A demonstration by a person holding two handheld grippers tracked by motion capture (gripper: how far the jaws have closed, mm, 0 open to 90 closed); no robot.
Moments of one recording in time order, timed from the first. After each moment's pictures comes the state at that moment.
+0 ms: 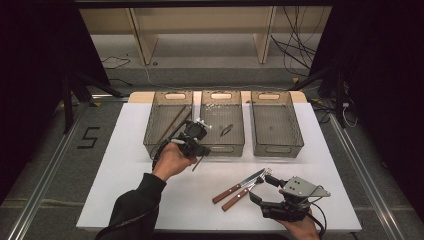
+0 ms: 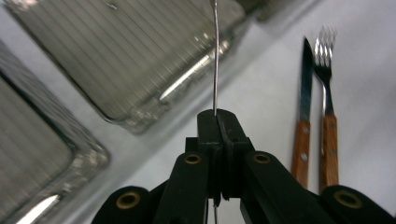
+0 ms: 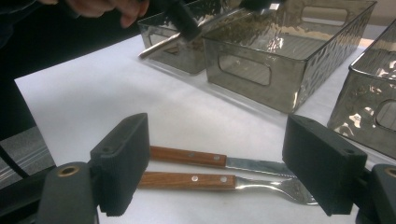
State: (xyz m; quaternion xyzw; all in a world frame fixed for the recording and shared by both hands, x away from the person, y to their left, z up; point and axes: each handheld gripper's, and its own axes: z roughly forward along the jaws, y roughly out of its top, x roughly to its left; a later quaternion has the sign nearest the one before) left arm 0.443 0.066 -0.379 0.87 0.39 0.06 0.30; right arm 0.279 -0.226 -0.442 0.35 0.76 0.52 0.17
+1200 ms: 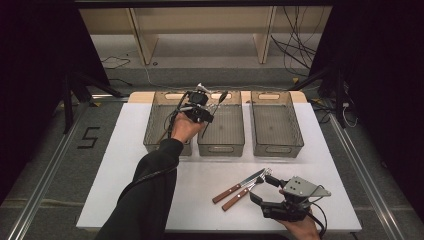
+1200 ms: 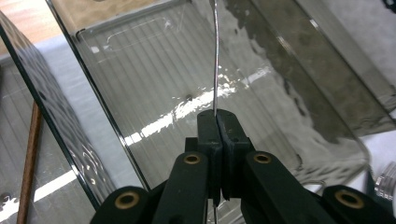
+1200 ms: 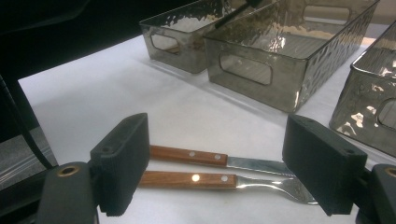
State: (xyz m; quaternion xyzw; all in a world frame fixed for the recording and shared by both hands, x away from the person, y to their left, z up) left arm 0.541 0.052 -0.383 0.82 0.48 0.07 0.32; right arm 0.279 -0.227 -0.442 0.35 0.76 0.53 0.17
